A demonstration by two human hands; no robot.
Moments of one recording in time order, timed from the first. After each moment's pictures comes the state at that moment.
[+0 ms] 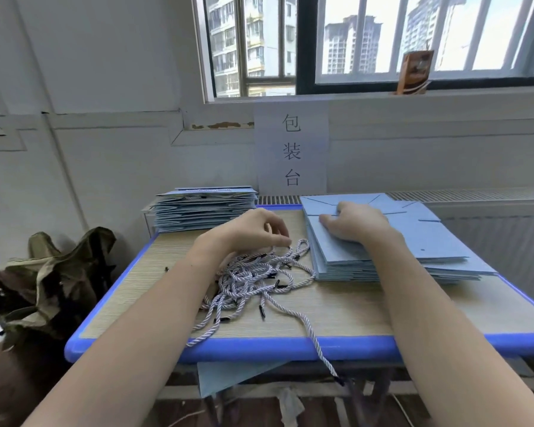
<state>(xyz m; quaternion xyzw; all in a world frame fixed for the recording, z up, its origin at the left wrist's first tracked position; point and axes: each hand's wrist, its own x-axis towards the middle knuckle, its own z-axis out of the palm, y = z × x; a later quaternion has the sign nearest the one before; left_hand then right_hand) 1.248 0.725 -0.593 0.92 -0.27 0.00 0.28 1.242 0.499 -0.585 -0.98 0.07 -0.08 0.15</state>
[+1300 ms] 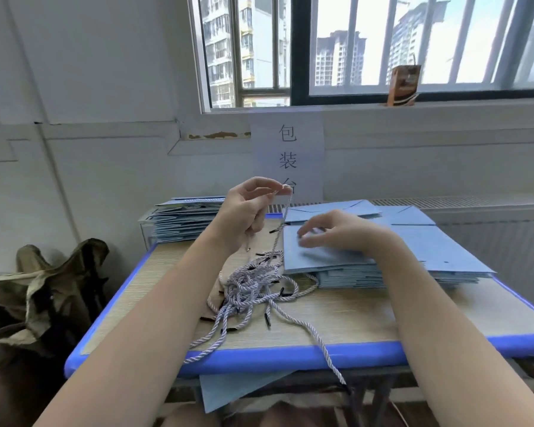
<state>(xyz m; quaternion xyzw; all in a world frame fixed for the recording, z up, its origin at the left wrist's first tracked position) 1.237 0.725 -0.572 0.66 -0.25 0.06 0.71 1.217 0.510 -0.572 -0.94 -0.14 0.02 0.32</state>
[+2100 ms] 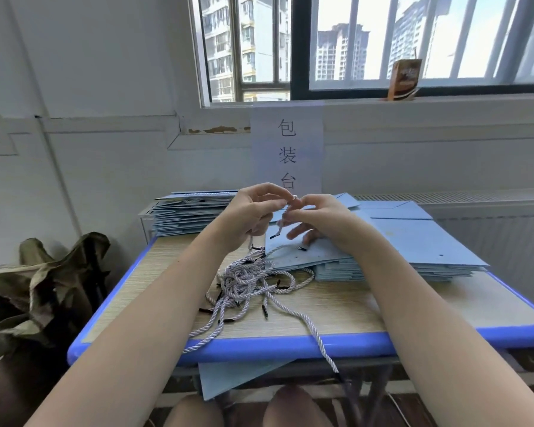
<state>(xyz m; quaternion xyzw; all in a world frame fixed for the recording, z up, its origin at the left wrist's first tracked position) 1.230 0.724 -0.574 0.71 -0.25 -0.02 0.66 1.216 0.537 -0.576 -0.78 -0.16 0.00 0.60</state>
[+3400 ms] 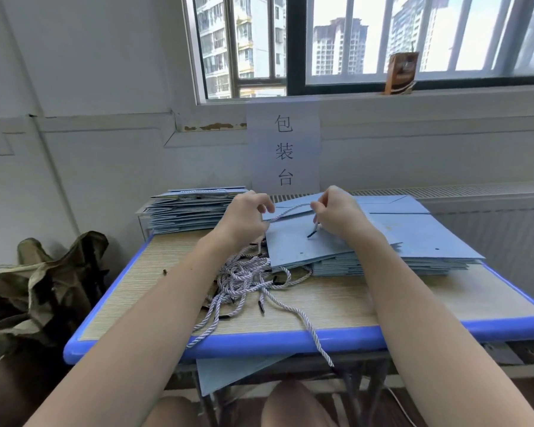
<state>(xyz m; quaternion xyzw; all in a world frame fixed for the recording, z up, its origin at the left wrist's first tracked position) 1.254 0.724 -0.597 0.91 -0.22 0.21 0.28 1.240 0.517 -0.587 -0.92 -0.01 -0.15 0.37</state>
